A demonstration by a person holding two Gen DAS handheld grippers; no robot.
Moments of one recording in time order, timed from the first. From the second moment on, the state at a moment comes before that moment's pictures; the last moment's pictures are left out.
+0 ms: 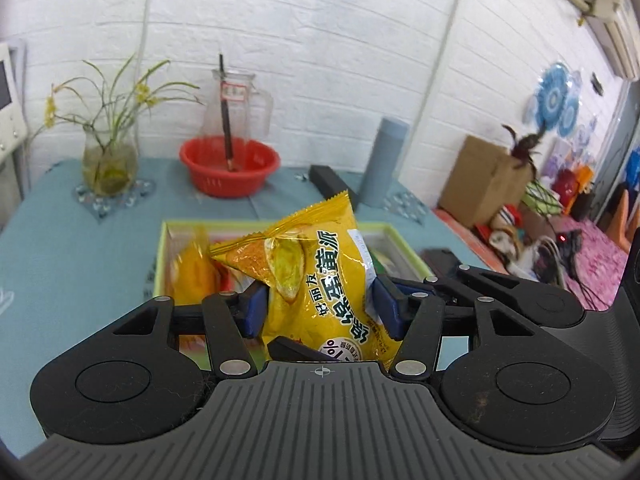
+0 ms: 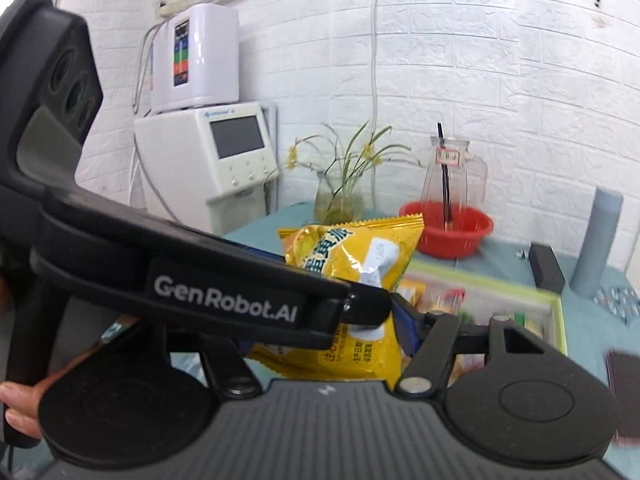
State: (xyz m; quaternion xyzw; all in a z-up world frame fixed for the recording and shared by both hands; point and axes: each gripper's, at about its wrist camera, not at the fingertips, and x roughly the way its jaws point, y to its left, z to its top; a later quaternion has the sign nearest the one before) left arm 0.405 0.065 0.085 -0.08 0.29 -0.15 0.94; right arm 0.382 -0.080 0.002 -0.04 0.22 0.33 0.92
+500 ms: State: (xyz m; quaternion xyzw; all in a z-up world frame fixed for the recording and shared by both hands) left arm 0.466 0.078 0.042 -0.06 0.31 -0.12 0.94; right arm 0.443 -0.059 -0.041 -0.05 0.28 0.31 0.91
